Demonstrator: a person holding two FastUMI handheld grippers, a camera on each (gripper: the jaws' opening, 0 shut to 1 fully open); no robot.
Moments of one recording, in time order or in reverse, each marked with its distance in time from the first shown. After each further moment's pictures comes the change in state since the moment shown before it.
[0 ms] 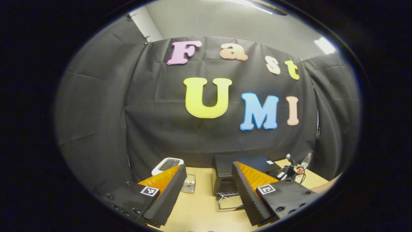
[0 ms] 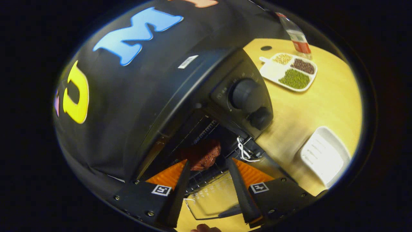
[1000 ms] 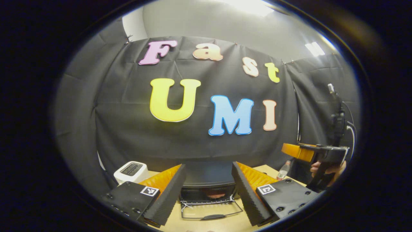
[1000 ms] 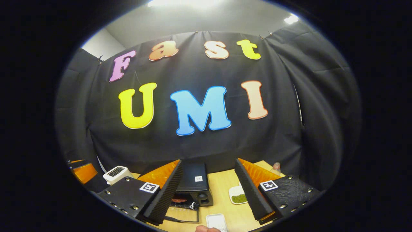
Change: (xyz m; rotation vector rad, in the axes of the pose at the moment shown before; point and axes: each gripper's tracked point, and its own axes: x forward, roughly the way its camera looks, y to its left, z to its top) left arm 0.049 -0.147 0.015 -0.007 -0.050 -0.171; right arm -0.307 0.020 0.193 -0.656 -0.719 0.081
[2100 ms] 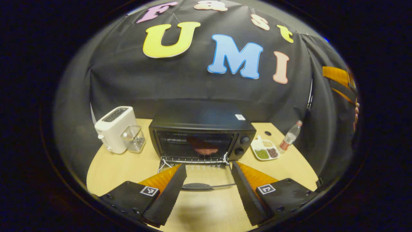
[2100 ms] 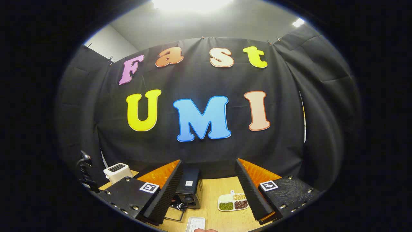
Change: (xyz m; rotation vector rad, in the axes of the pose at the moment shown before) left arm 0.037 -0.045 -0.231 -0.077 0.544 0.060; right arm 0.001 -0.051 0.015 -0.036 -0.017 0.084
